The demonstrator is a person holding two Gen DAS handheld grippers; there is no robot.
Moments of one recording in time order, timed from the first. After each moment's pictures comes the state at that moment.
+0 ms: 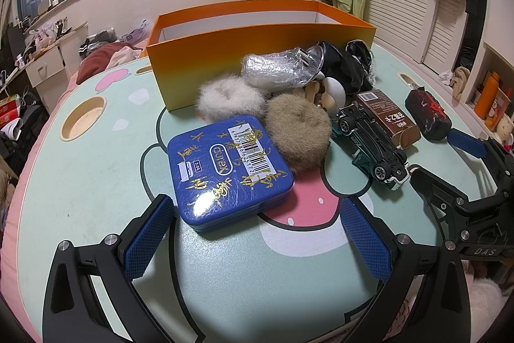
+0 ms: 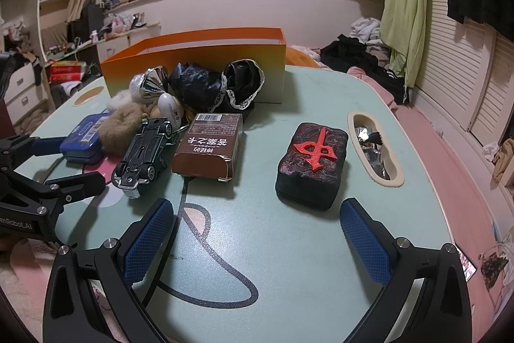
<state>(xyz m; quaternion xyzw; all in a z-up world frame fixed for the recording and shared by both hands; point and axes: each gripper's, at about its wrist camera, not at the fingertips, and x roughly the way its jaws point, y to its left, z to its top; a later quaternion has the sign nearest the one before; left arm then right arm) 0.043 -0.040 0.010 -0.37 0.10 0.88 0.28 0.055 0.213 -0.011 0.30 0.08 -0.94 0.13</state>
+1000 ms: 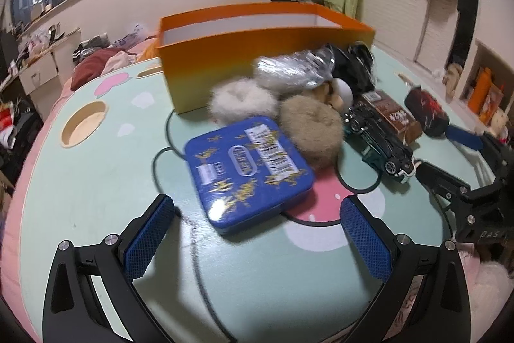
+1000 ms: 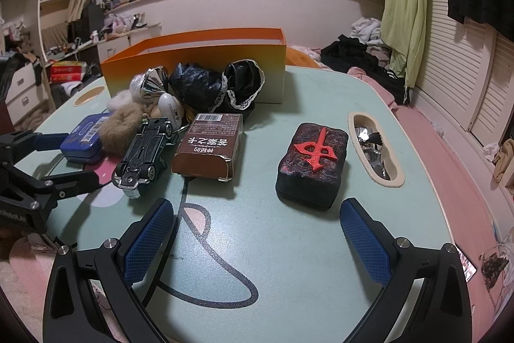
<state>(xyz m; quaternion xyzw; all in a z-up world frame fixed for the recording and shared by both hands) 0.036 -0.059 0.011 -0.36 0.09 0.88 0.30 0.056 0.213 -0.011 0.30 0.07 -0.94 0.13</state>
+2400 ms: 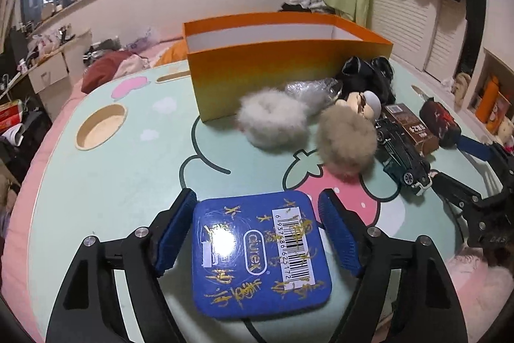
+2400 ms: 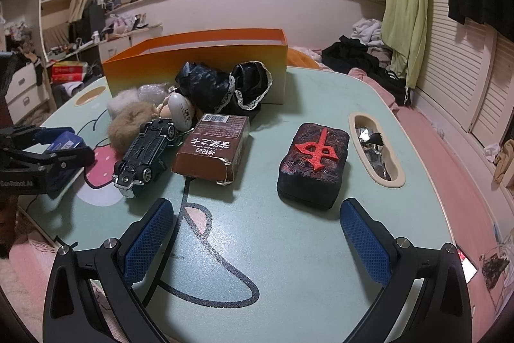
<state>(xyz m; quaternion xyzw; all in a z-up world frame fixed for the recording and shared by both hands) 0.029 -0.068 0.012 -0.35 0.09 0.90 0.27 0.058 0.213 -0.012 0.30 0.07 -0.94 0.13</state>
